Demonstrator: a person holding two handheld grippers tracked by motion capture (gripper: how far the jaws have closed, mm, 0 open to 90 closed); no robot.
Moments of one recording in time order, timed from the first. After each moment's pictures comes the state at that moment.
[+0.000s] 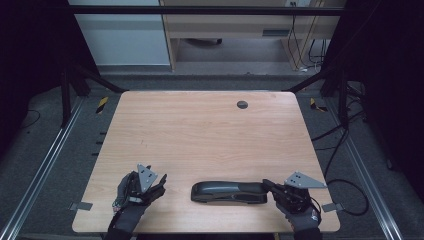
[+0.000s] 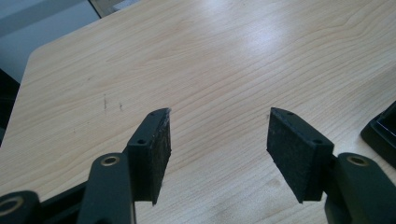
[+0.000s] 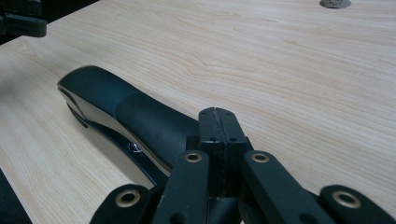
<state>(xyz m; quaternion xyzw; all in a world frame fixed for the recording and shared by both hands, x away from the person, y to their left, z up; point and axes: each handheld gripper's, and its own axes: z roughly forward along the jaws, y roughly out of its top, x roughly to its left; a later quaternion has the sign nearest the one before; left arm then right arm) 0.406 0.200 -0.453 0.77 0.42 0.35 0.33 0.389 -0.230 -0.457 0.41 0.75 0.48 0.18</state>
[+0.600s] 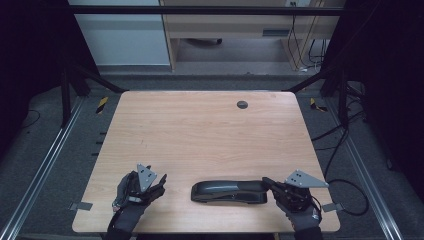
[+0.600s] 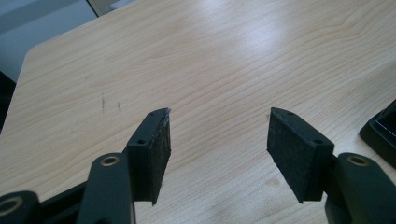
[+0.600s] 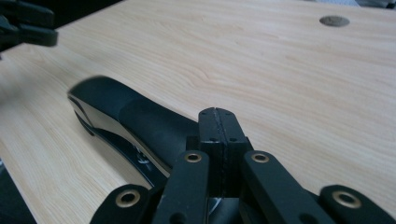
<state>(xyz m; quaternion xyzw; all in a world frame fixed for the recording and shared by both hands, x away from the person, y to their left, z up) 0.407 0.201 -0.453 0.77 0.42 0.34 0.34 0.388 -0.227 -0.446 0.40 0.76 0.48 0.19</state>
